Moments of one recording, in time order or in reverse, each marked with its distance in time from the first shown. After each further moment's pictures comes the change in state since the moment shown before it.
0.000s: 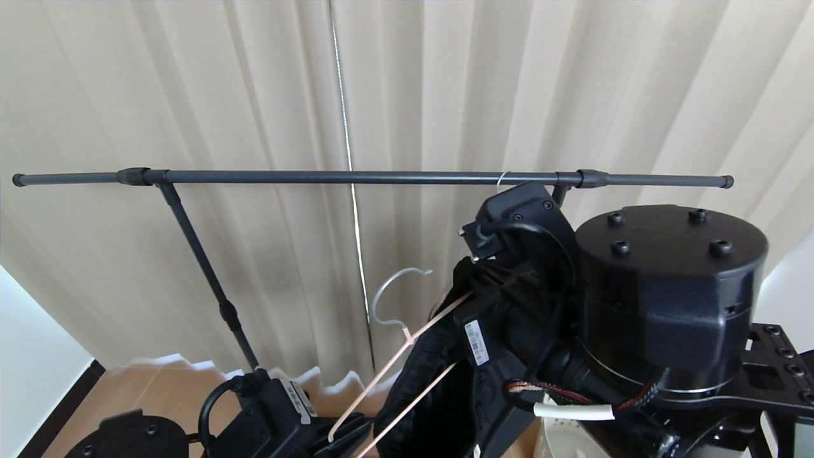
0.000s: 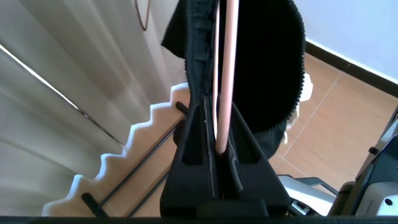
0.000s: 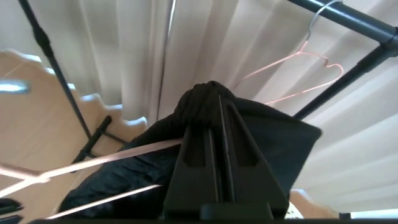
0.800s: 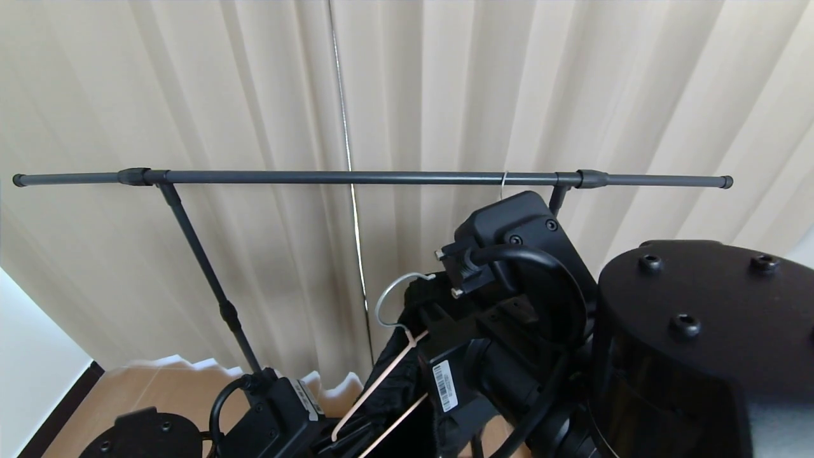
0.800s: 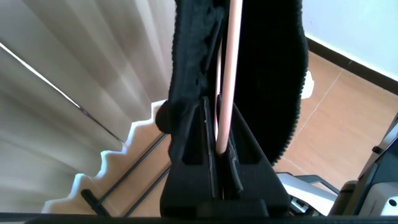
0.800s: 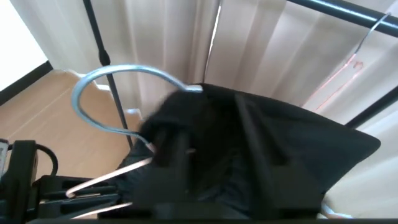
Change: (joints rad) left arm 0.005 0.025 -0.007 -0.001 0.002 -0.005; right arm 0.122 0.004 0.007 -0.082 -0.005 0.063
